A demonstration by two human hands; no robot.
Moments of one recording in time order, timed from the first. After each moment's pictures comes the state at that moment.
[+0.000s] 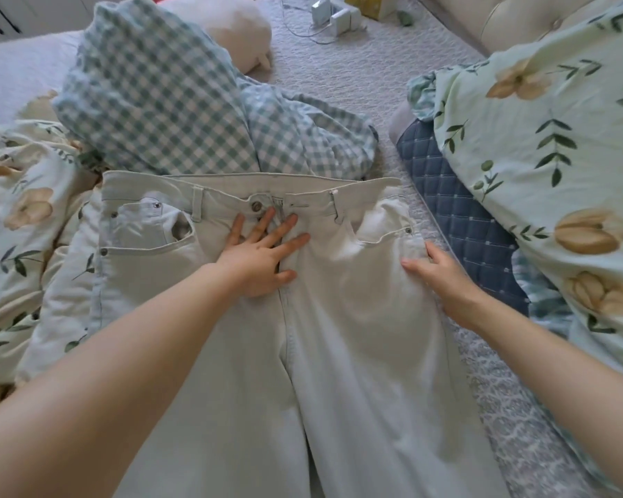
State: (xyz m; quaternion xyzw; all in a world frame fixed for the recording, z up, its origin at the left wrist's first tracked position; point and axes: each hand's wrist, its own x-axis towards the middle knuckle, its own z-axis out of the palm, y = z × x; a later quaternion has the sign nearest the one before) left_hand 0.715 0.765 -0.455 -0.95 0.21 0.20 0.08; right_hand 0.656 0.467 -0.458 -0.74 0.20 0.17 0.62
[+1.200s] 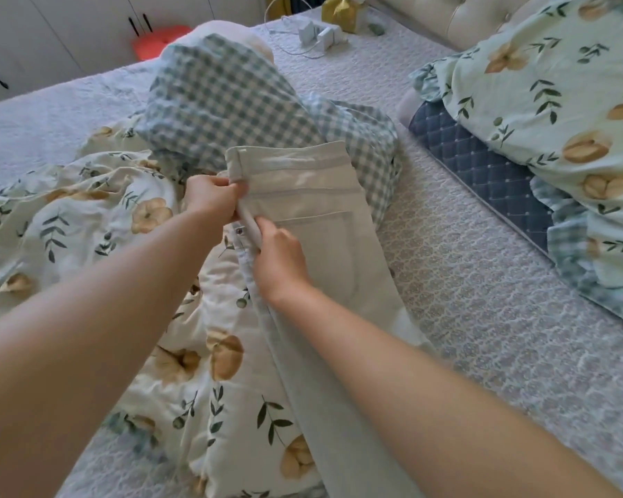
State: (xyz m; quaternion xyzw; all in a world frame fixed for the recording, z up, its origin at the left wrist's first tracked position) left_hand 0.706 0.947 -0.340 -0.80 -0.15 0.08 -0.58; right_hand 0.602 0.866 -0.371 -0.89 0.09 0.01 0.45
